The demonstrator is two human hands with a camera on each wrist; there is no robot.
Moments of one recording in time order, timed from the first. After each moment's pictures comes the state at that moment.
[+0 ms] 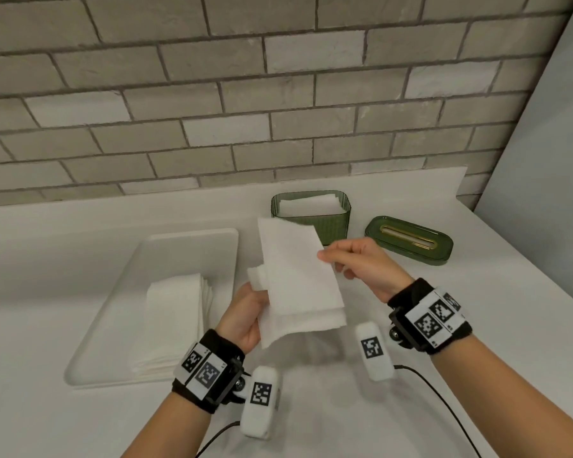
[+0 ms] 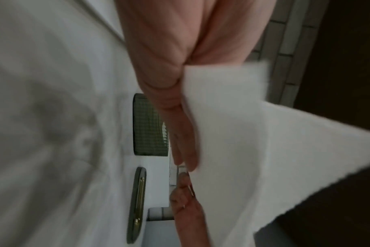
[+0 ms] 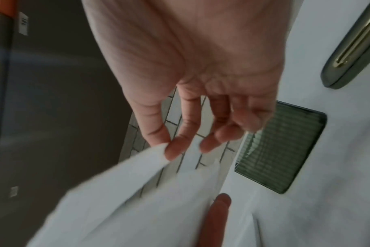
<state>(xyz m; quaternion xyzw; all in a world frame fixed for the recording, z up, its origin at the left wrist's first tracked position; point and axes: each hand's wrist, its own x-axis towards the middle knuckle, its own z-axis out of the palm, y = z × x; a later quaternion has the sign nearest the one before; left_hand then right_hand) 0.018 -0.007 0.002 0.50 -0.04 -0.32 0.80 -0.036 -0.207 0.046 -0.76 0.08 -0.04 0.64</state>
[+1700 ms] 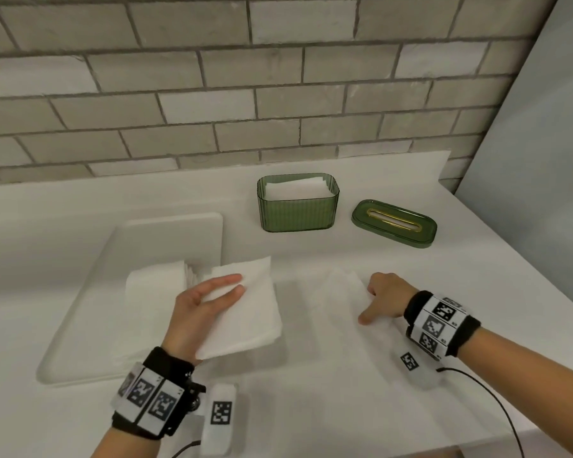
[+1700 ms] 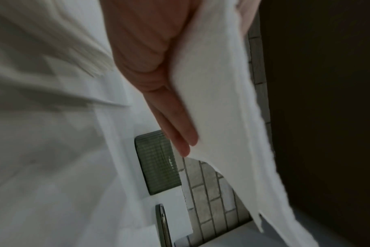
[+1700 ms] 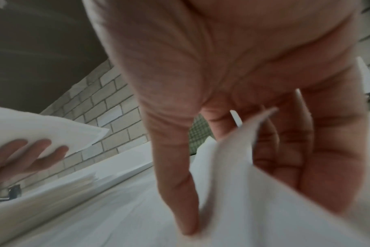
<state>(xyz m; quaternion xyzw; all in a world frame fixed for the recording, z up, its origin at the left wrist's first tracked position) 0.015 0.052 -0.009 0.66 -0.02 -0.19 0.73 -0.060 -0.253 -0.024 -0.92 0.25 0.22 0.20</state>
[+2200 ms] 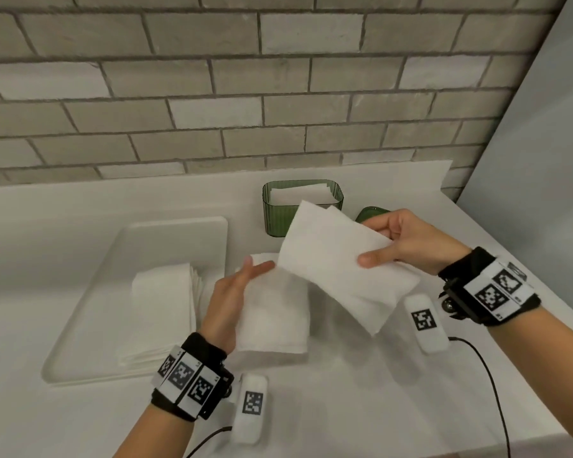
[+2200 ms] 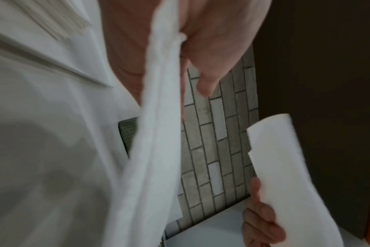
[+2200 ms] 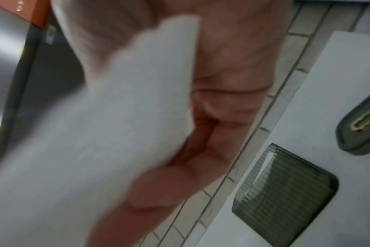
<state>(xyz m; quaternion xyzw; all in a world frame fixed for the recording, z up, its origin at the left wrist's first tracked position) 0.014 0.018 0.003 0.64 -0.02 -0.23 0.73 -0.065 -0.251 0.085 -0.79 0.04 0.05 0.61</state>
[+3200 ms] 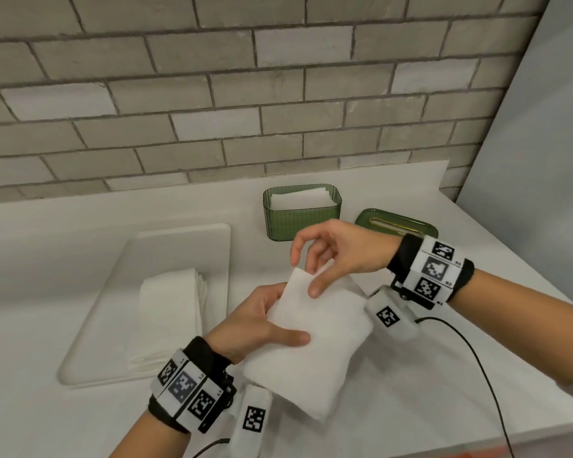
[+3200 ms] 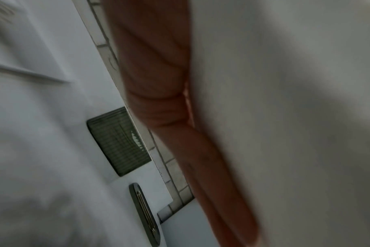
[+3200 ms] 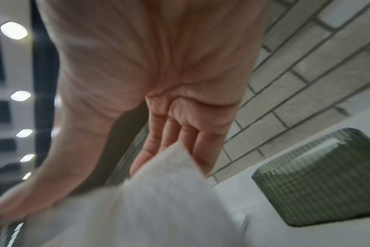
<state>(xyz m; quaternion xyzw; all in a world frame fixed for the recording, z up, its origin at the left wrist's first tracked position) -0.010 0.025 0.020 0.65 -0.30 -0.38 0.59 -0.036 -0.191 0.093 -0.87 -0.11 0.15 0.46</state>
